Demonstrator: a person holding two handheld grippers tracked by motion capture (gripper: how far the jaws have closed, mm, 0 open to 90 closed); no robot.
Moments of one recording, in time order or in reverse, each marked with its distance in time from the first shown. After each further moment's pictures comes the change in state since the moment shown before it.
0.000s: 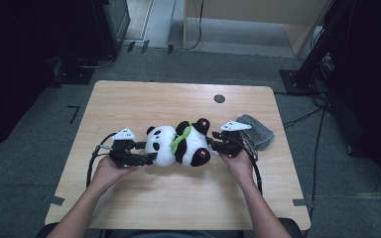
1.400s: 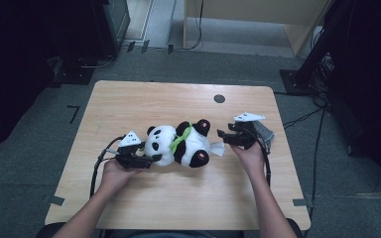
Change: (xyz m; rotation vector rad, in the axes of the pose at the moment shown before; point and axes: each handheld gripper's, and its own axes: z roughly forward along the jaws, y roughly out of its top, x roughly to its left) left arm -0.003 -0.015 0.023 -0.084 0.055 0.096; right arm -0.042 0.015 -0.023 0.011 -0.087 0.036
